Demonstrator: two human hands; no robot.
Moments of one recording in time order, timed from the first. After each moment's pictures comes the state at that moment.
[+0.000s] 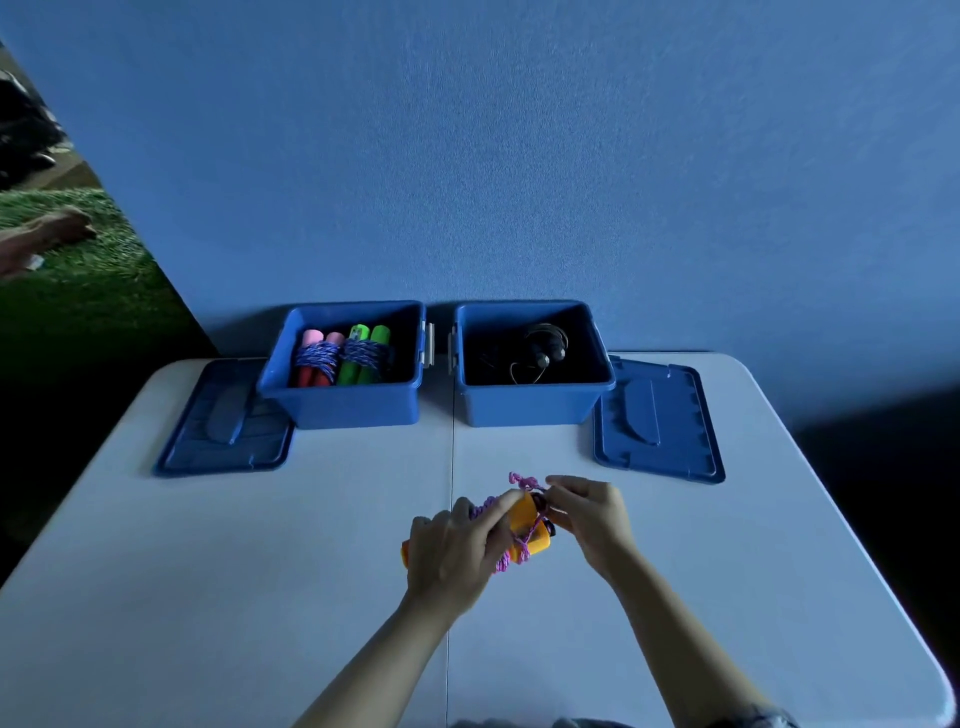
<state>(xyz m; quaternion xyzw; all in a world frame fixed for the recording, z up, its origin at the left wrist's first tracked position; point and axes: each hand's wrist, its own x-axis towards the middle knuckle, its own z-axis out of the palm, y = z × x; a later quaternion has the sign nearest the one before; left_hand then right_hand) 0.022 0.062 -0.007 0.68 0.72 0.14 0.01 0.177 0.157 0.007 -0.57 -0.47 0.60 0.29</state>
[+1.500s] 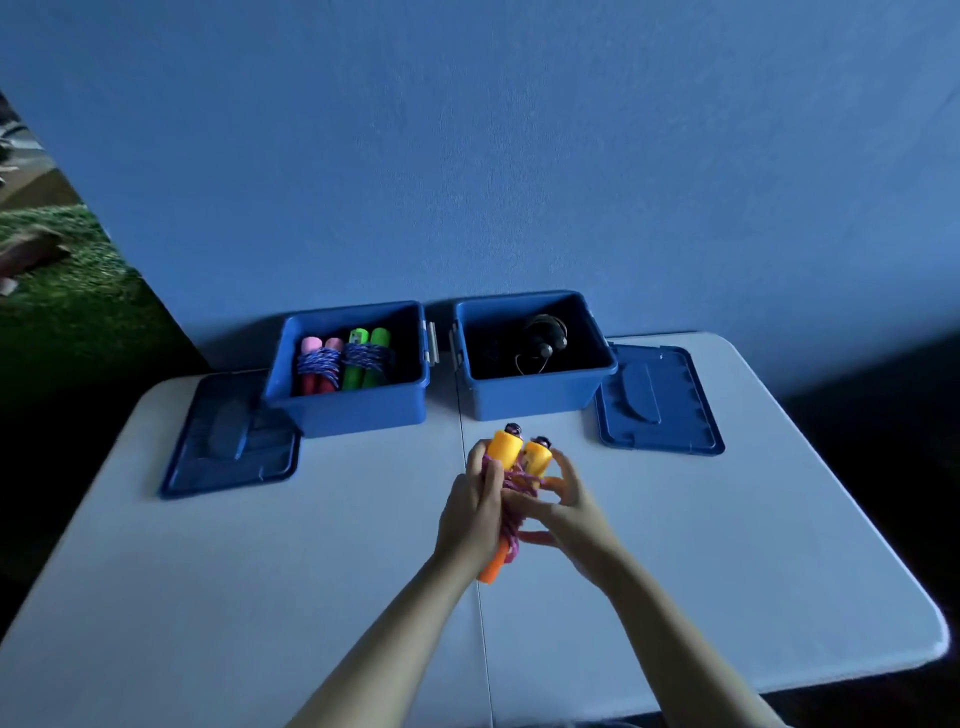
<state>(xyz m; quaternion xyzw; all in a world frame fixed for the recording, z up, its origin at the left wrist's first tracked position) 0.005 0.076 0.015 0.48 0.72 0.37 0.34 0.132 0.104 0.032 -0.50 -0.46 0.68 0.30</state>
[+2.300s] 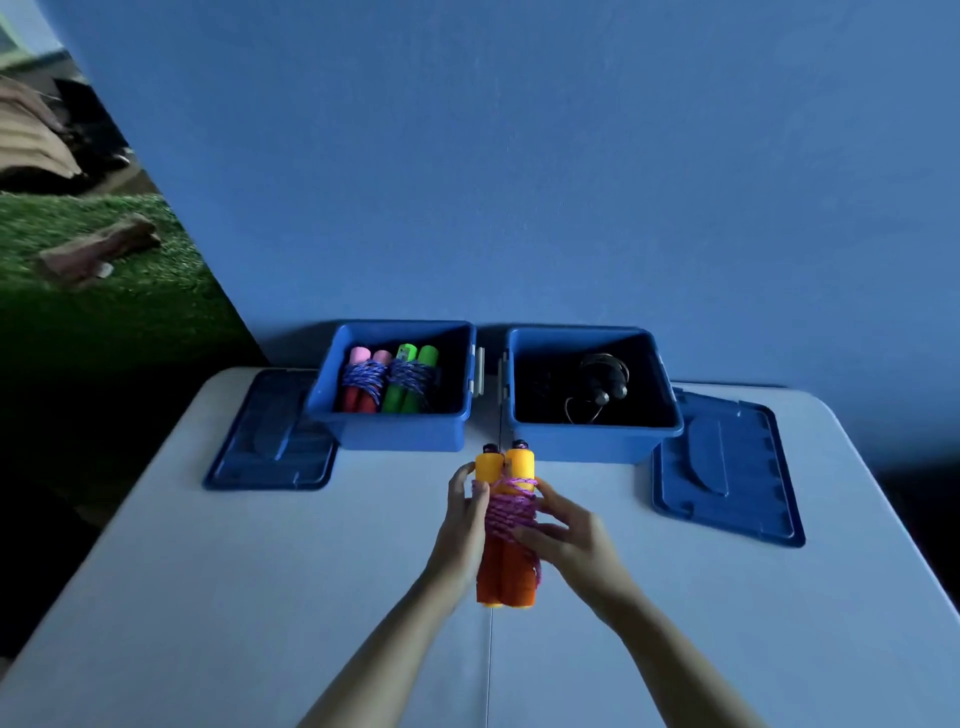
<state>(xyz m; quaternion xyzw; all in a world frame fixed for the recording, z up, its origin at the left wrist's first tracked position) -0.032 0.114 0.011 0.25 0.70 0.47 0.47 0.110 0.164 0.023 -0.40 -0.59 0.66 0.23</state>
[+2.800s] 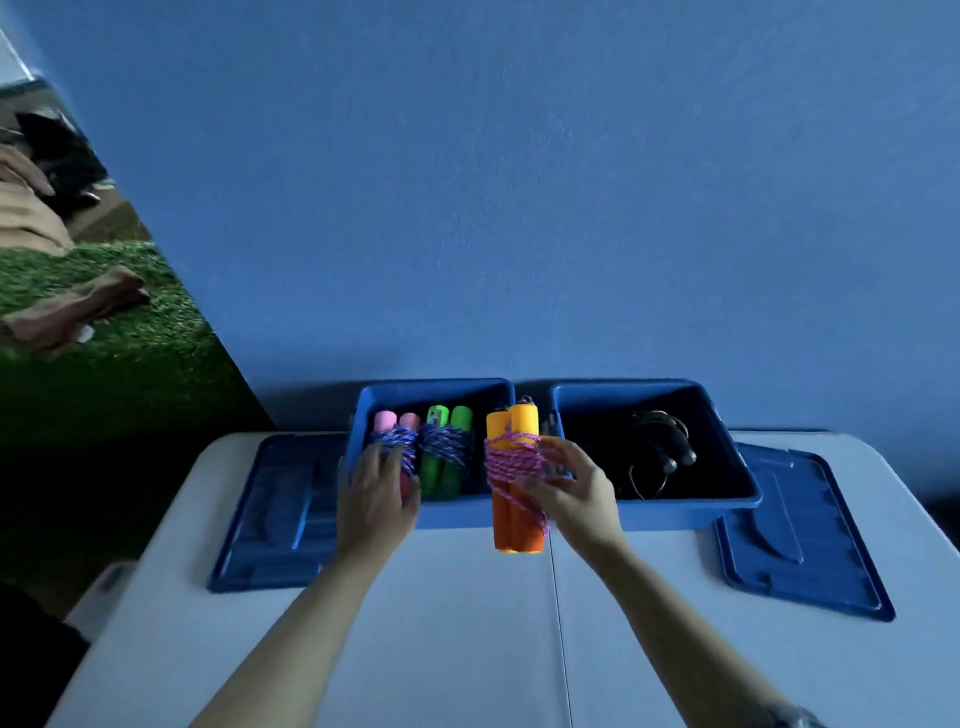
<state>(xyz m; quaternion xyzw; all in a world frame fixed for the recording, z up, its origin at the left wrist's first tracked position) -0.259 0.186 -0.006 0.53 0.83 0.17 0.04 -0.031 0.250 0.050 -0.49 -0.60 0.52 0.36</state>
